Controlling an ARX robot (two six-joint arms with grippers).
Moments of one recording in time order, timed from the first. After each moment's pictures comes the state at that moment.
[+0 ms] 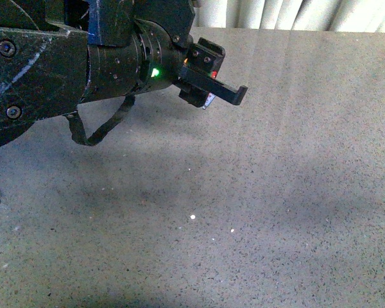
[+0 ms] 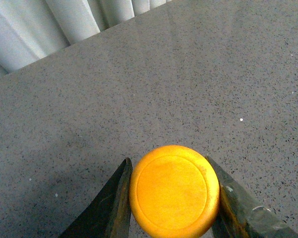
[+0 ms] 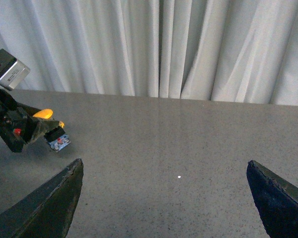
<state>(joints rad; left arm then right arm) -0.53 1.99 0.94 0.66 0.02 0.16 0.00 0.00 0.02 0.00 0.00 0.00</state>
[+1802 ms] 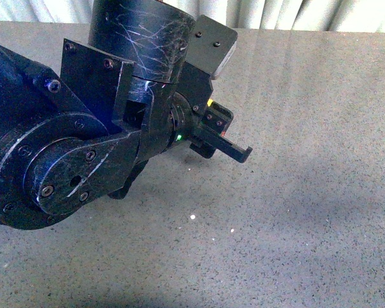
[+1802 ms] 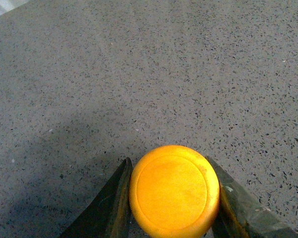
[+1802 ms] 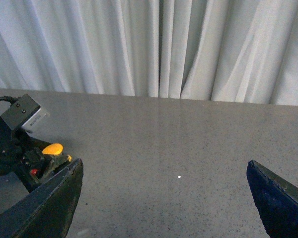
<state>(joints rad) -0.59 2.15 0.92 0.72 -0.06 0.15 0.00 0.00 0.02 0.00 0.00 0.00</state>
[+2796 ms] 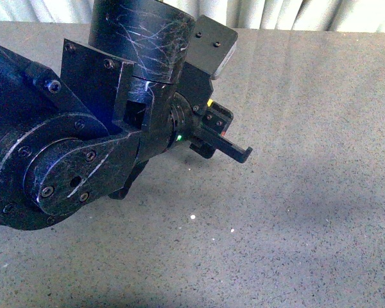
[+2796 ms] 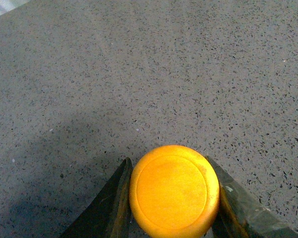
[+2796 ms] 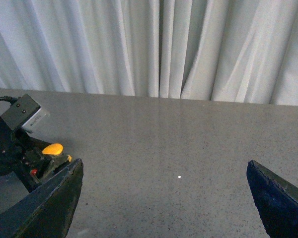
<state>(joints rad) -0.59 2.15 0.92 0.72 -0.06 0.15 0.00 0.00 0.02 0.00 0.00 0.00</state>
